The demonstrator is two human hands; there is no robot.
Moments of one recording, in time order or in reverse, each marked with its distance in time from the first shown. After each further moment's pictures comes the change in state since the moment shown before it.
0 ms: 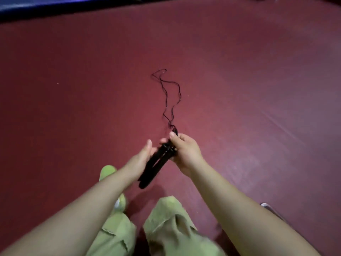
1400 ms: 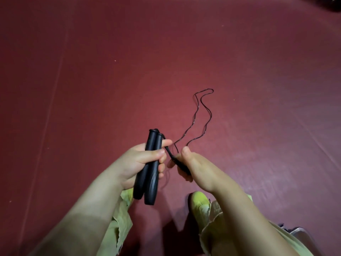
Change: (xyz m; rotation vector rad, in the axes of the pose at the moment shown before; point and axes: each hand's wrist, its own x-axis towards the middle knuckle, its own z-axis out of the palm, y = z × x) left_hand -0.142 -0.014 -0.117 -0.660 -0.018 0.076; right_hand -0.062 0.026 0.120 -0.994 -0.605 -0.099
